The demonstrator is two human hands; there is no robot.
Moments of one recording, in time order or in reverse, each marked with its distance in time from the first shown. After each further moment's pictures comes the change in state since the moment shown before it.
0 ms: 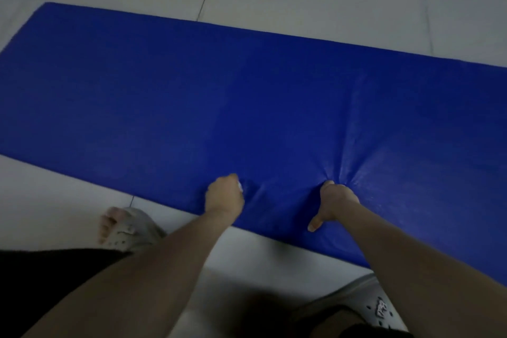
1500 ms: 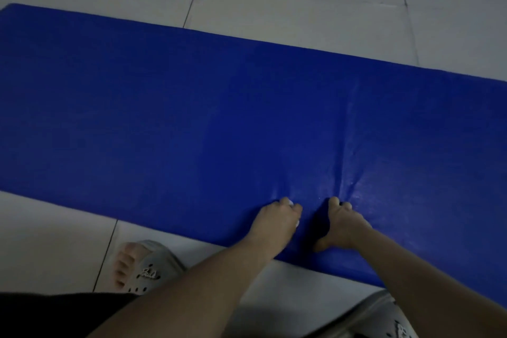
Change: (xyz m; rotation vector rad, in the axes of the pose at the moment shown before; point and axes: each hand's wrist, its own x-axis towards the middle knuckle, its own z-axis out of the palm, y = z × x) left_hand -0.010 0.066 0.048 0.238 -0.018 0.709; right_hand -0.005 0.006 0.017 0.087 0.020 0.034
